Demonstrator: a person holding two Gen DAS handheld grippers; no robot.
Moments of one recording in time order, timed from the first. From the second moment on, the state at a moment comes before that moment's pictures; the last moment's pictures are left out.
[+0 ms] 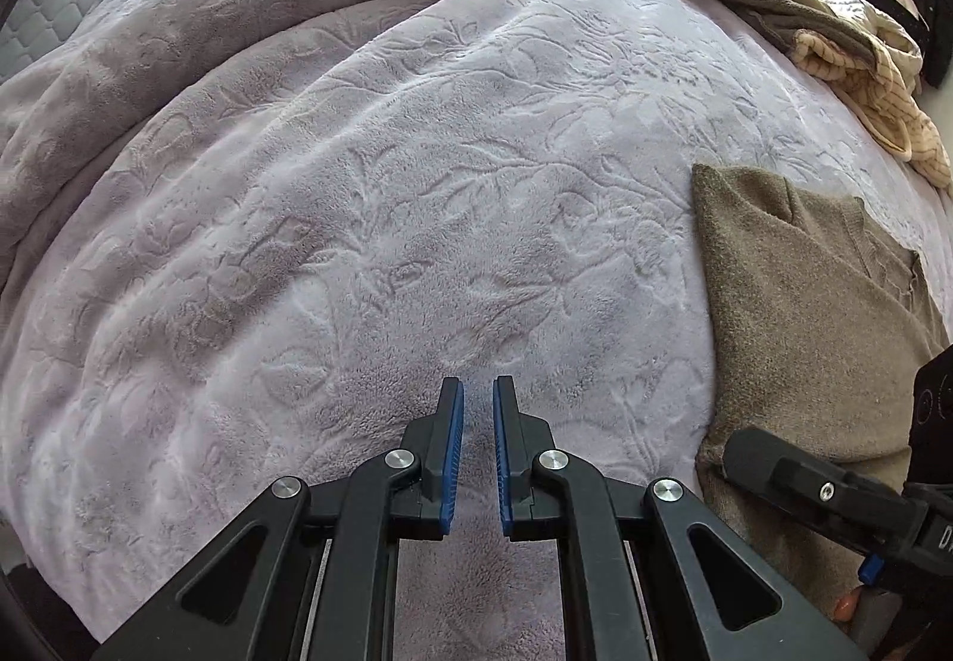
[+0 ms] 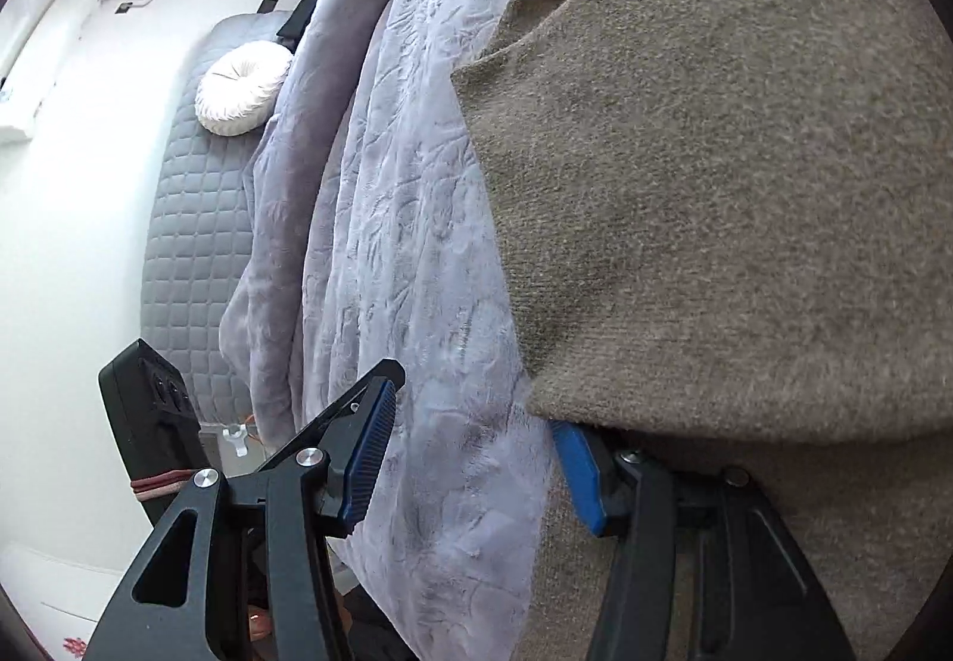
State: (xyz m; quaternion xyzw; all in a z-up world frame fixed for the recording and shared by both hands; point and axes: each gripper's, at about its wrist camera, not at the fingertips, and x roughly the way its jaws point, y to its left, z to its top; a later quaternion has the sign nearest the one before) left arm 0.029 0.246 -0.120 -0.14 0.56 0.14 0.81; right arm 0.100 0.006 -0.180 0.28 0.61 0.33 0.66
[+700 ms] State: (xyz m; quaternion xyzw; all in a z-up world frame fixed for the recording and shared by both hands) left arm 0.036 0.095 -0.090 -0.06 0.57 0.03 0.82; right arm 0.059 -0.204 -0.121 0.31 0.59 0.19 0.72
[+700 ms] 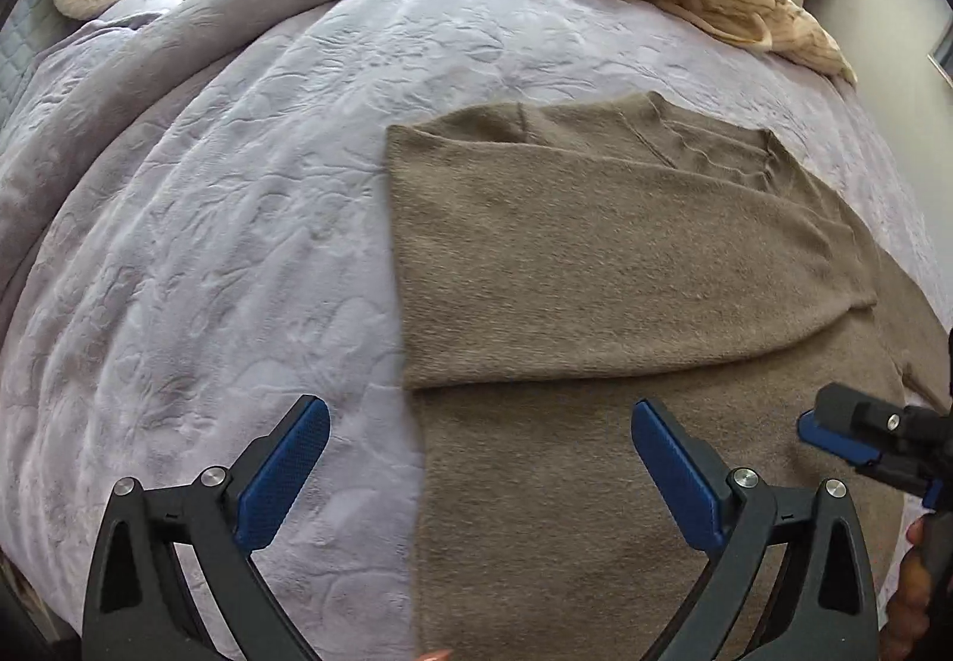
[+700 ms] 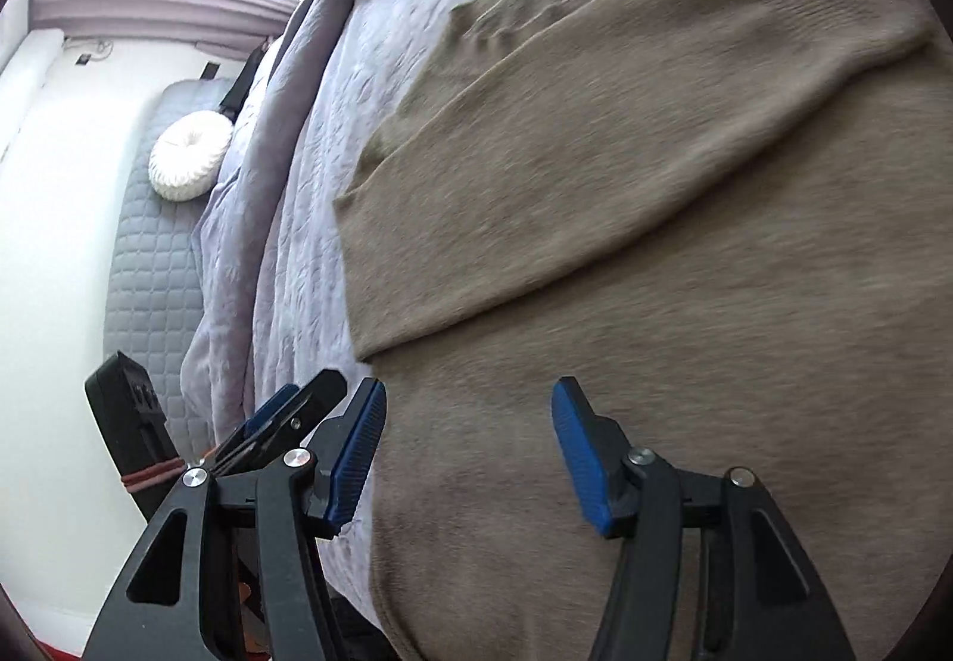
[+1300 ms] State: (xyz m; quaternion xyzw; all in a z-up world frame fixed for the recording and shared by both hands) left arm 0.106 -0.033 -0.086 -0.05 0.57 -0.03 0.82; right arm 0.025 -0.337 -0.127 0.39 0.57 0.10 0.72
